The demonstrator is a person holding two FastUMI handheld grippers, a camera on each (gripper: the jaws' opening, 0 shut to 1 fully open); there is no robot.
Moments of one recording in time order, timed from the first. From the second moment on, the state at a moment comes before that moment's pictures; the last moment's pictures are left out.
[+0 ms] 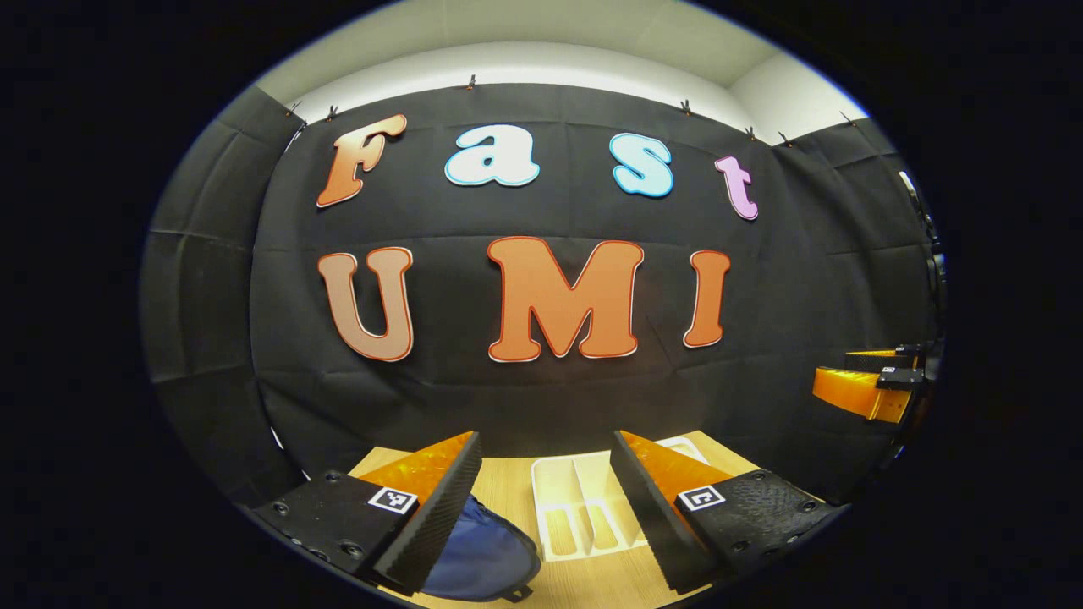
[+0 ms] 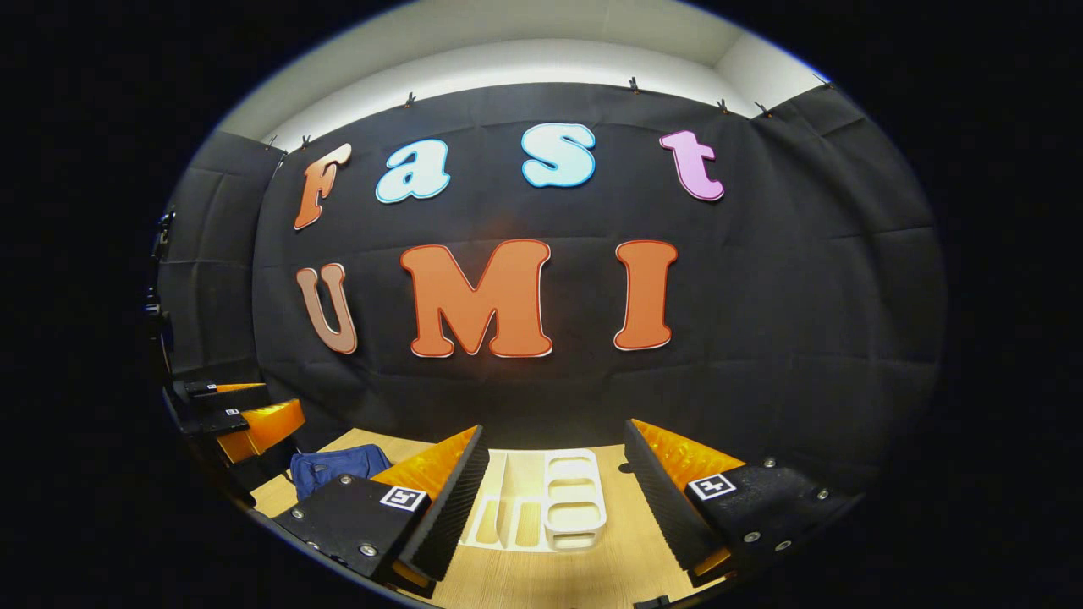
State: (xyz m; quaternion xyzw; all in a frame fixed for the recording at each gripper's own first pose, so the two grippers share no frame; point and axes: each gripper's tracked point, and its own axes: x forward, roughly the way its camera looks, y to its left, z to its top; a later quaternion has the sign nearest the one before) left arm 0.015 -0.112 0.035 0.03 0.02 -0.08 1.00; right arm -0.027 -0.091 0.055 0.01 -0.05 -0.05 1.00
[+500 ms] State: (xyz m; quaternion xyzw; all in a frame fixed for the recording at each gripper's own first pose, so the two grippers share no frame) left arm 0.016 -0.116 0.036 0.03 0.02 -0.09 1.00; right arm -0.030 -0.097 0.050 0.02 -0.04 -0.05 1.00
